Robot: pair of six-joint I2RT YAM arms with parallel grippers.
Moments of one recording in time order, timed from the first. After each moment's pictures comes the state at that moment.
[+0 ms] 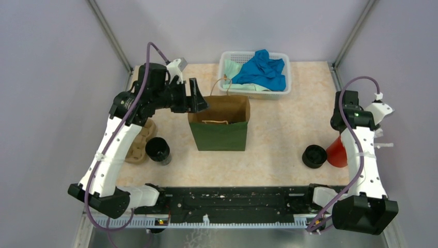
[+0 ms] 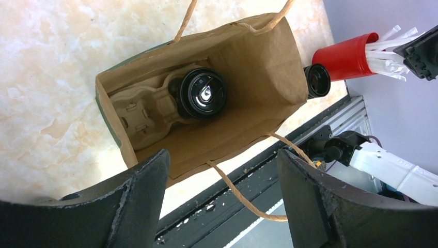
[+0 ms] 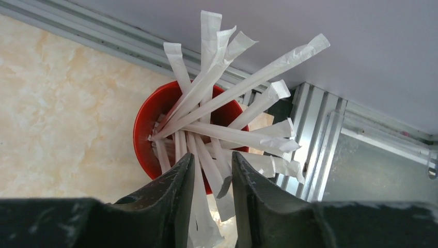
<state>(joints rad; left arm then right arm) -0.43 1.26 1.67 -1.02 0.34 -0.41 -0.15 1.09 1.14 -1.14 0.88 0.79</state>
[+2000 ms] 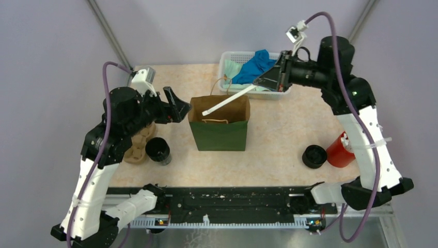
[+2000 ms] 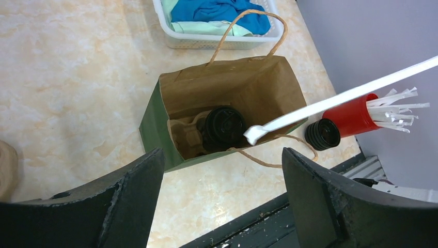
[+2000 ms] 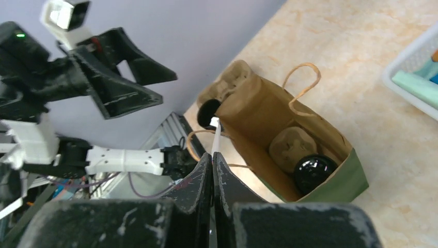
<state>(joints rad) -0.43 0.94 1.51 -0.89 0.11 -0.44 0.36 1.30 1.86 -0.76 -0.75 0.45</state>
